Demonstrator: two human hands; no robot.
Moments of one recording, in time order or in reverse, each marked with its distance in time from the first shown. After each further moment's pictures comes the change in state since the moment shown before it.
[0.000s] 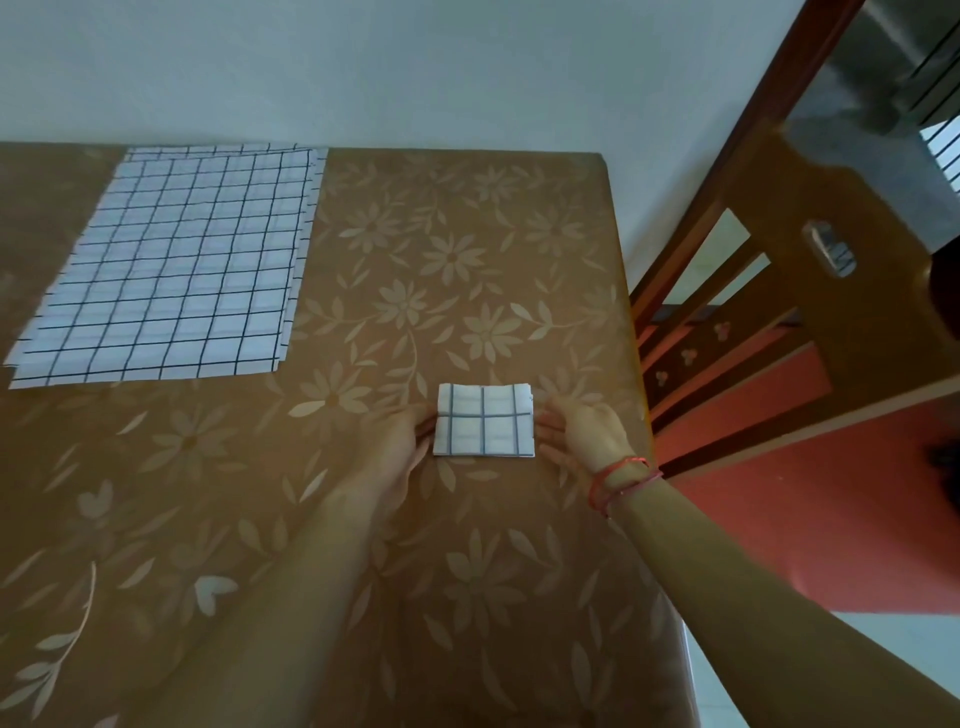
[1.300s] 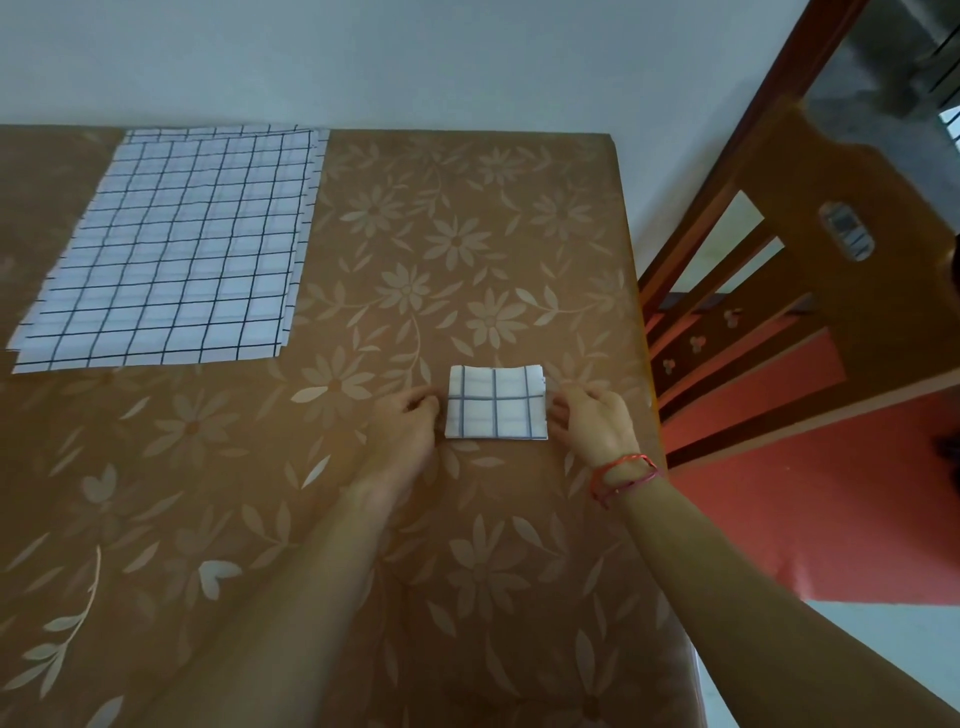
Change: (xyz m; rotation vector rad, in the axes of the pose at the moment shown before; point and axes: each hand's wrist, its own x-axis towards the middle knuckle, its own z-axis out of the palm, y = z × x) left_hand -0.016 -0.001 0.003 0.371 0.089 0.289; right_hand 0.013 0.017 0.000 -0.095 0.127 -0.149
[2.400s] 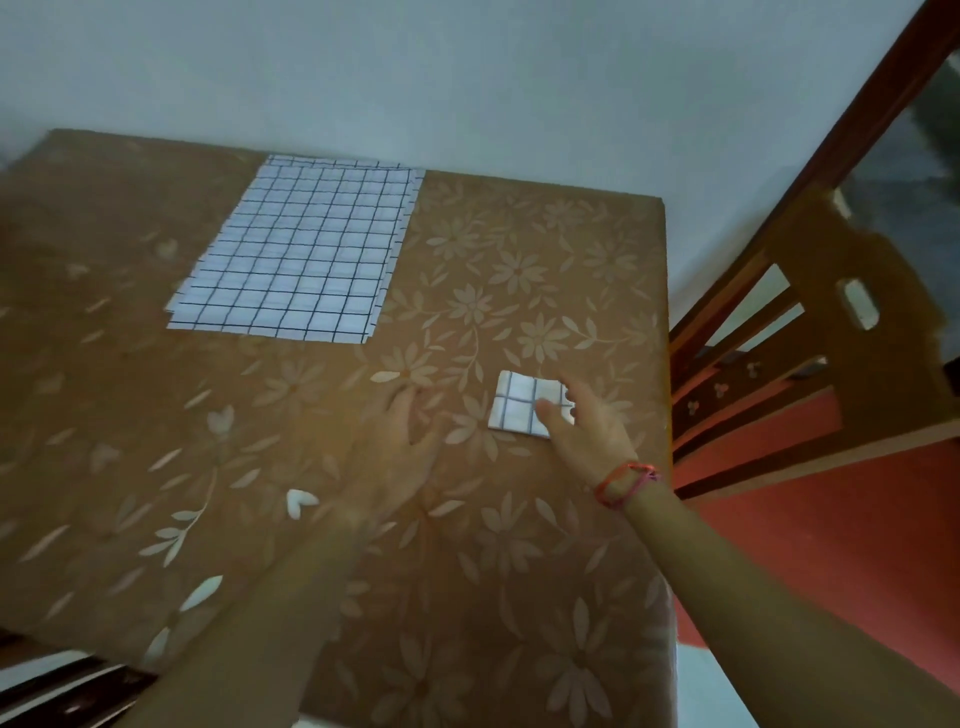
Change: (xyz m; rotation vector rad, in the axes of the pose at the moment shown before) left_hand -0.086 0.004 -0.079 0.496 0.135 0.359; right_hand -0.069 -0.023 0.004 -0.621 -0.185 -0.499
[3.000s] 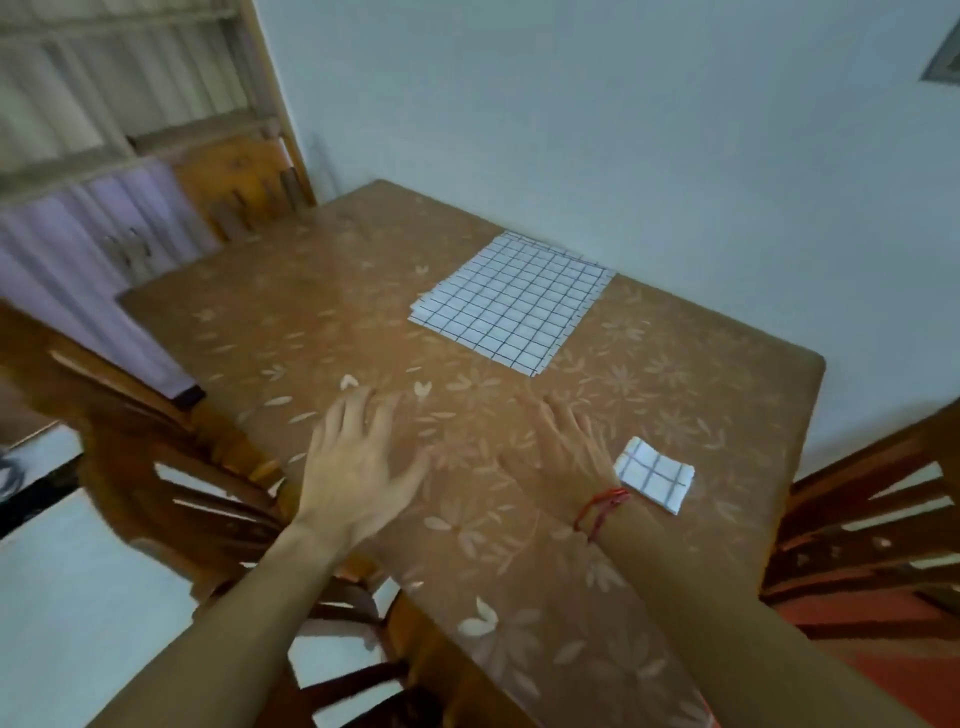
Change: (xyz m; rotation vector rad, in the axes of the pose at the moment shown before) left_hand -0.200 -0.006 -0.165 0.596 0.437 -0.193; right_hand -0.124 -0.154 0.057 -0.511 -0.186 -0.705
